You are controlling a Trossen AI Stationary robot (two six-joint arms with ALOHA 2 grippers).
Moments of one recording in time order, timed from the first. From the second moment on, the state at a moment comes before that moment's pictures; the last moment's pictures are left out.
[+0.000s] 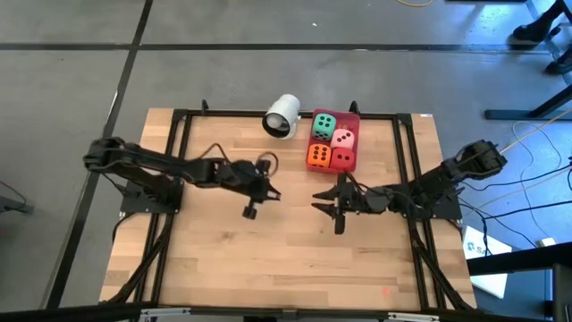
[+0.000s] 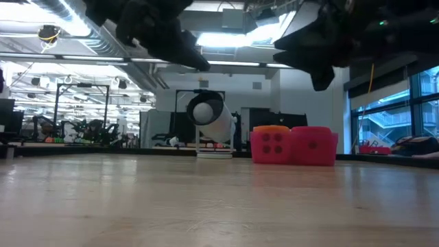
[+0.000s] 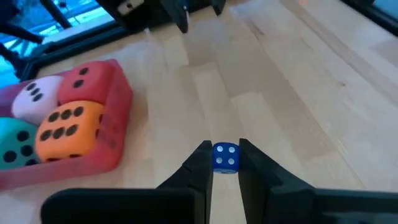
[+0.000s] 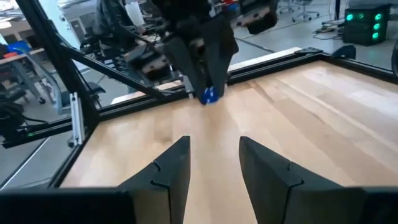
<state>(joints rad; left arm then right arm) 0.00 1.34 0.82 0.03 0.06 0.30 0.33 1.41 0.39 0.90 0.40 0.31</state>
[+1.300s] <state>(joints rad) 0.09 1.26 0.55 0.39 -0.14 0.49 -0.11 2.05 0.77 1.44 -0.35 0.76</state>
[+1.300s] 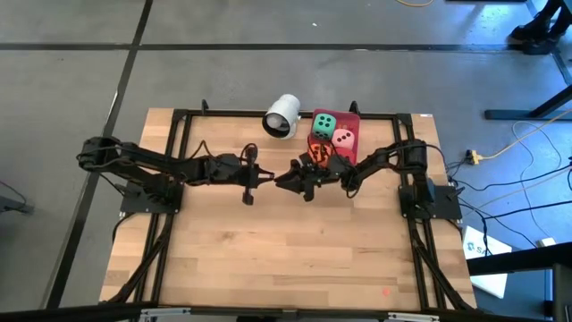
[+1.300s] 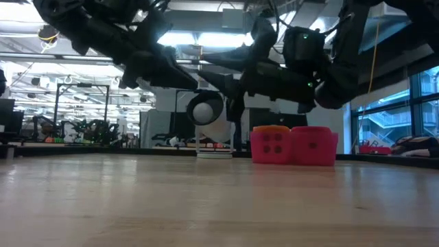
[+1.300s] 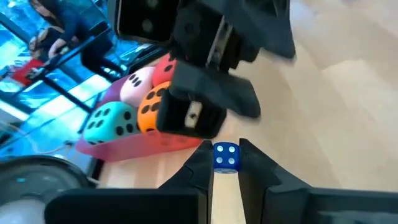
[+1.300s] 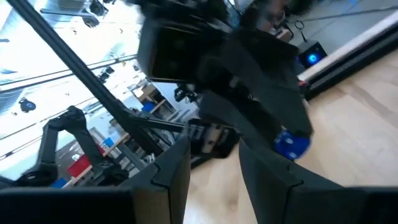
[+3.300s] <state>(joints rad) 0.05 1.26 0.67 0.16 -0.24 0.51 -0.14 2.06 0.85 1.27 -0.35 0.68</state>
